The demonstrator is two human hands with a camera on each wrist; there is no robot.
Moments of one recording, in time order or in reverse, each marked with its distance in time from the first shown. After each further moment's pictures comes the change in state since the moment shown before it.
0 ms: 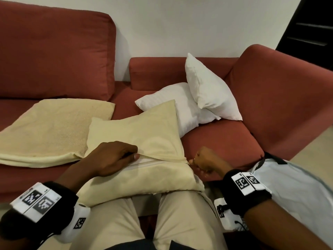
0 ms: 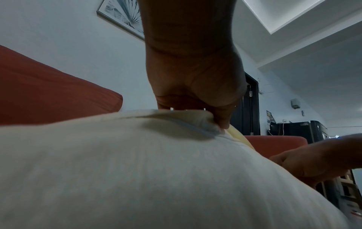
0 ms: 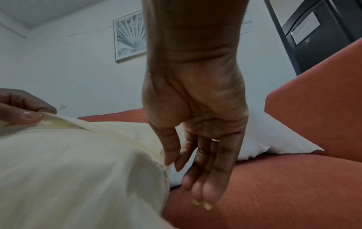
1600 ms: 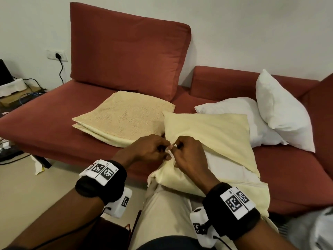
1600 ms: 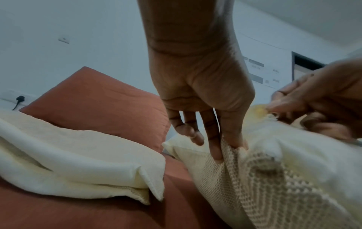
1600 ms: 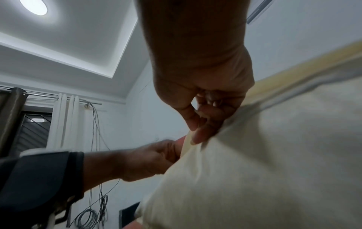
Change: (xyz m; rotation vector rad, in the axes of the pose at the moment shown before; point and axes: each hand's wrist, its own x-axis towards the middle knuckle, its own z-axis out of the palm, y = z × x) left_hand -0.077 -0.075 -0.017 -0.293 0.006 -0.218; right_hand -0.082 -0.208 0.136 0.102 0.347 -0.790
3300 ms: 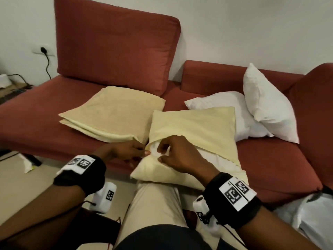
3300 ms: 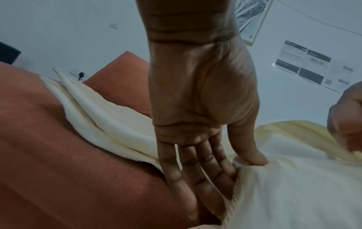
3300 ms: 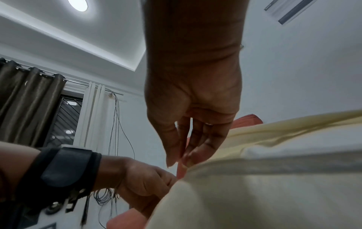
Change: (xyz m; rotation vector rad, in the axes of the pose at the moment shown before) left_hand -0.012 -0.040 0.021 -0.621 -0.313 -0.445; right_hand -0.012 -0.002 -0.030 -0.118 -0.372 -0.148
